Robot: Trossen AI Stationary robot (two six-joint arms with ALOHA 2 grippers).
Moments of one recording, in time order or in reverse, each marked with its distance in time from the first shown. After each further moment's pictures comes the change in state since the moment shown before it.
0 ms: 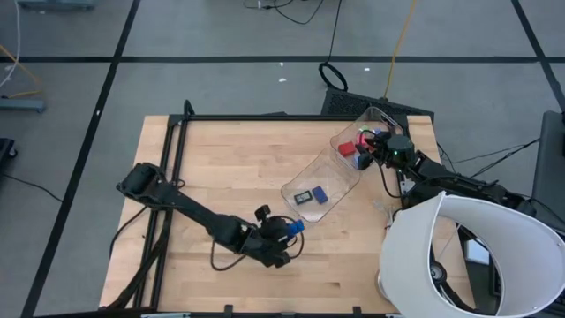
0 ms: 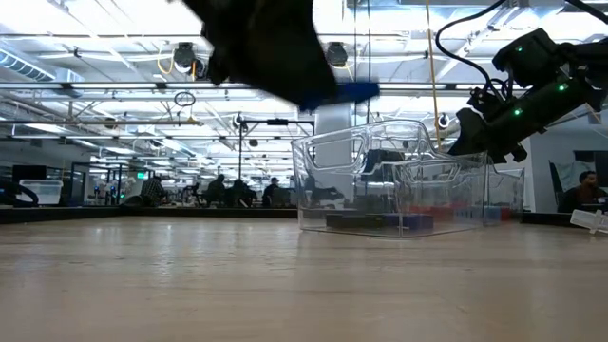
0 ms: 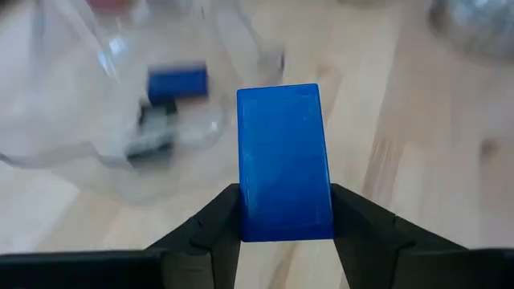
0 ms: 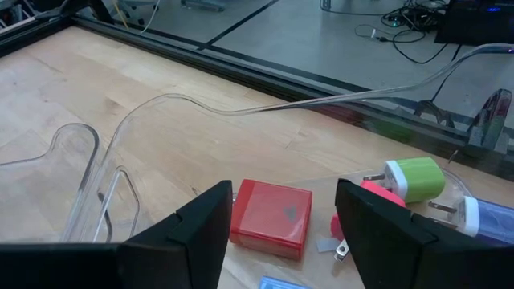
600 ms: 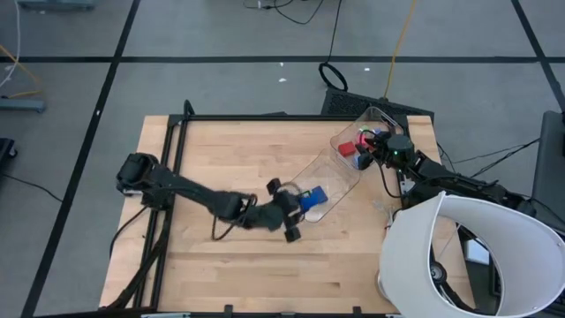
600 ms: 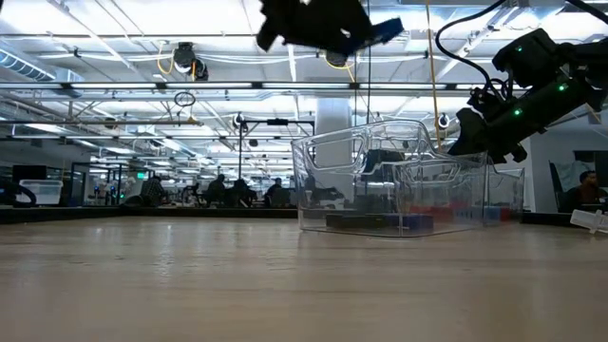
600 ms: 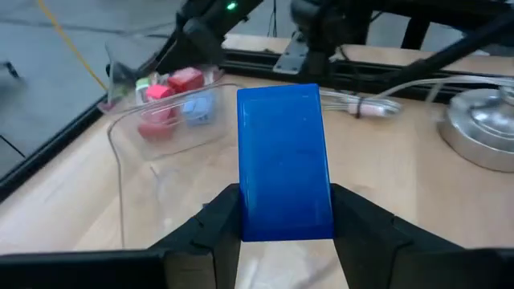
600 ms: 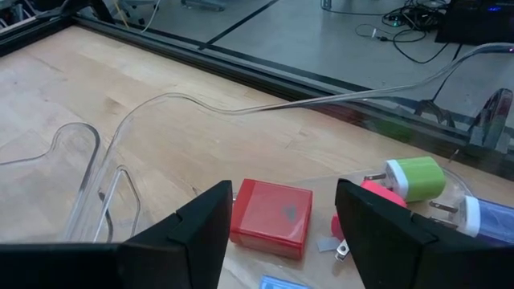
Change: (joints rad) left arm 0.145 -0.097 0.002 0.247 -0.019 0.355; right arm 0.000 0.000 0.000 0.000 0.000 0.000
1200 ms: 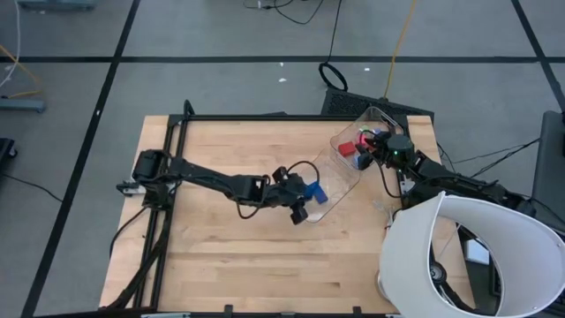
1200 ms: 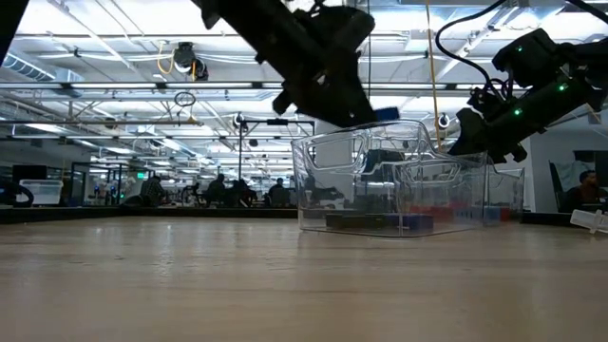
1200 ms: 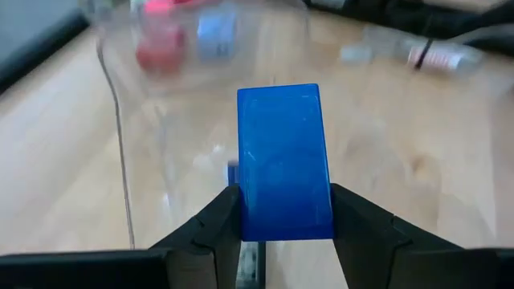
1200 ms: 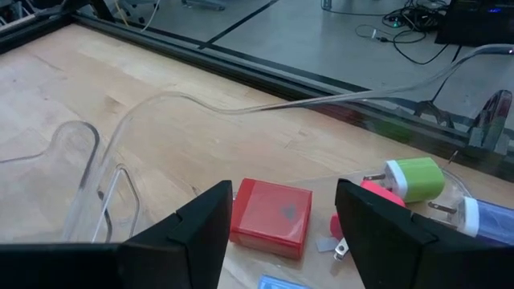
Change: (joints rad) left arm 0.198 0.095 0.001 -0.038 0.239 -0.066; right arm 0.000 0.002 0.000 0.000 0.000 -0.008
